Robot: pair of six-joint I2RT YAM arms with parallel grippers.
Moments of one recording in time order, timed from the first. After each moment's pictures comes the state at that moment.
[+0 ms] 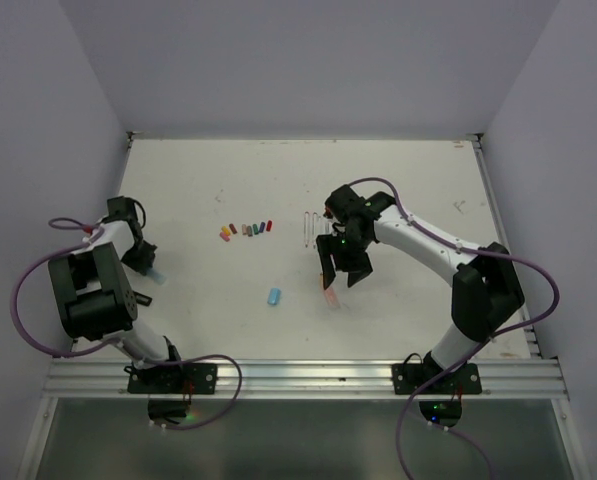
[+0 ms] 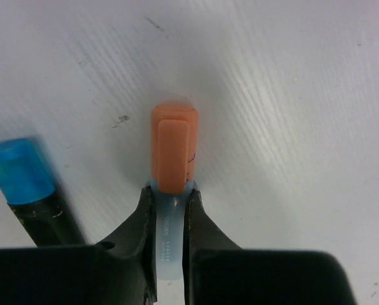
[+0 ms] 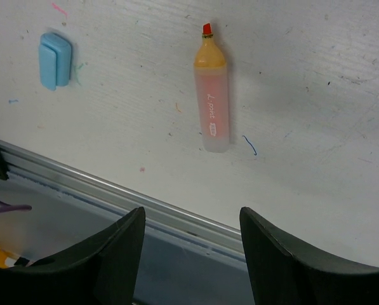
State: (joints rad) left arm 0.34 1.61 0.89 -0.54 -0.26 -0.73; right arm 0.65 1.66 1.30 -1.04 -0.23 0.47
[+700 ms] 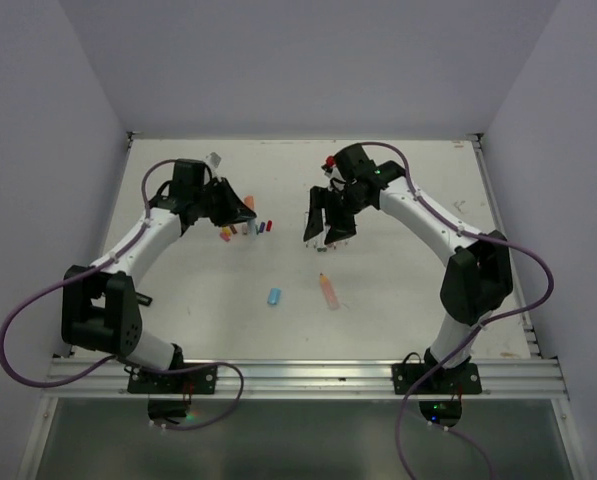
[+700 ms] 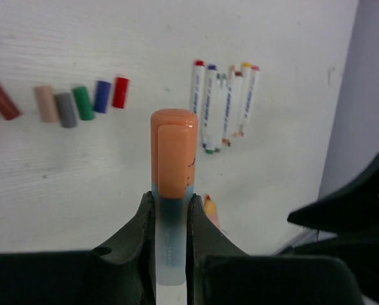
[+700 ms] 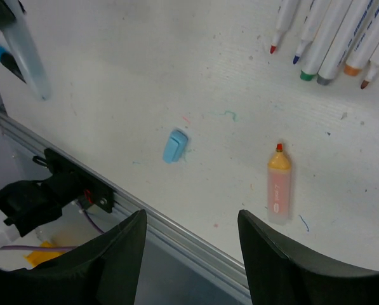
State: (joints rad) left arm -0.17 1.51 1.10 -0.40 0.37 -0.69; right arm 0.55 1.76 1.55 -0.94 -0.39 0.52
